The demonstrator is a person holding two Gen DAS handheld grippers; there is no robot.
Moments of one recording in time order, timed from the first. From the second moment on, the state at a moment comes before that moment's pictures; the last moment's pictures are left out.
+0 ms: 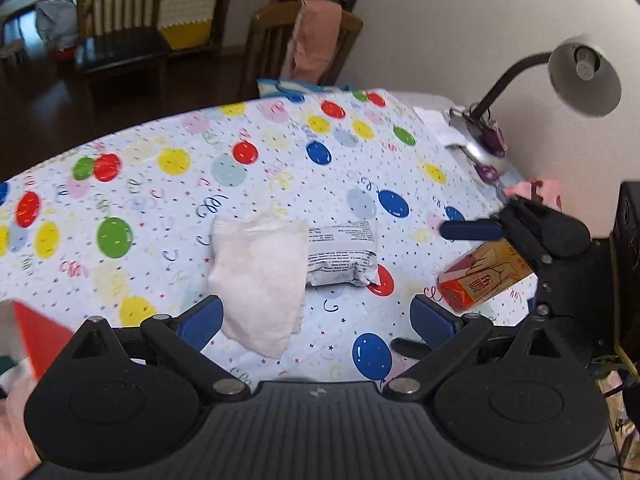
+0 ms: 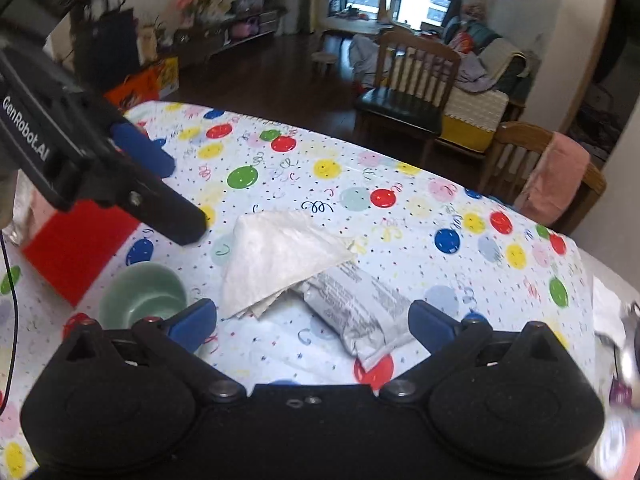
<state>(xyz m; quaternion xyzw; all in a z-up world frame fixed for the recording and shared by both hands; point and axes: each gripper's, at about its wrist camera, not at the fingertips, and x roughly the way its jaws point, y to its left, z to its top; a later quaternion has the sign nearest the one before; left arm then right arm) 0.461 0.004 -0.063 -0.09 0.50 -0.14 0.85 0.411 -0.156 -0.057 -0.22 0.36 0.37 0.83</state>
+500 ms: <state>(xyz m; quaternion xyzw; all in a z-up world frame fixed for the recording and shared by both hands) 0.523 -0.003 -0.120 -0.04 0.55 -0.14 0.82 0.466 -0.114 -0.106 -0.31 0.40 0.38 0.78</state>
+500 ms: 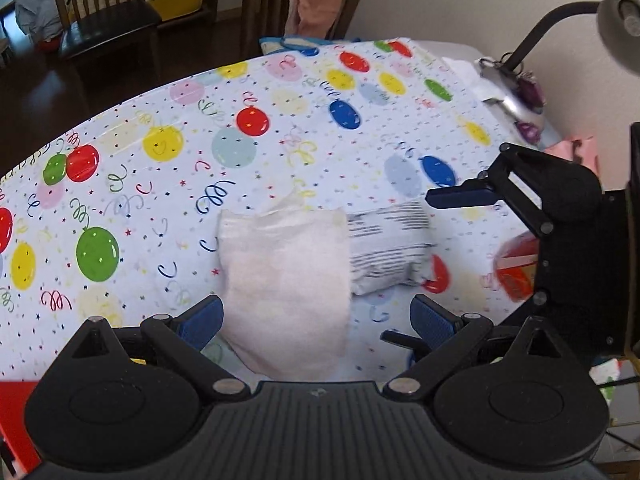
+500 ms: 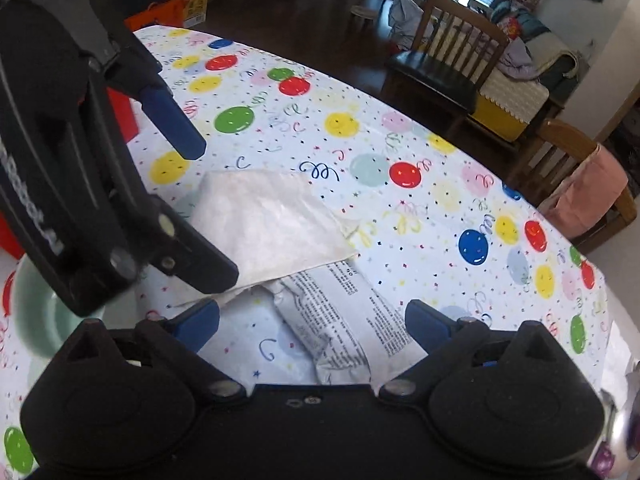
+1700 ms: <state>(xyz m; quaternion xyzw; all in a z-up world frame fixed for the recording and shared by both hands) 0.534 0.012 -0.177 -0.06 0.58 -0.09 0.80 0.491 -0.114 -0.147 -0.28 0.40 0.36 0.79</state>
